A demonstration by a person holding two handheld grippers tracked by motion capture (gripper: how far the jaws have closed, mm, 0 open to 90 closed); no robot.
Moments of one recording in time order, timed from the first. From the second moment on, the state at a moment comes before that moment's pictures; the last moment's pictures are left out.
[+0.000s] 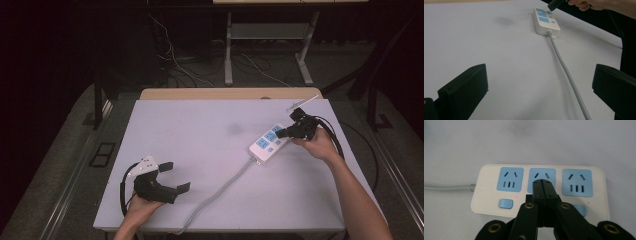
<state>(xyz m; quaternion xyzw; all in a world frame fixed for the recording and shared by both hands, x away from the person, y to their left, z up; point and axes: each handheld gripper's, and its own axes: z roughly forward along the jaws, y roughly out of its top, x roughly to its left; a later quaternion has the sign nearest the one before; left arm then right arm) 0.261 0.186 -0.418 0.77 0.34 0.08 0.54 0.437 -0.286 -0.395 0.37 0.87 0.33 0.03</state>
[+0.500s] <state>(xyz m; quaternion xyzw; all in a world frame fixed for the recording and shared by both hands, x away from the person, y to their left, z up) 0.262 0.186 -0.418 0.77 0.34 0.08 0.54 0.442 -0.315 -0.378 0.39 0.85 0.35 0.04</state>
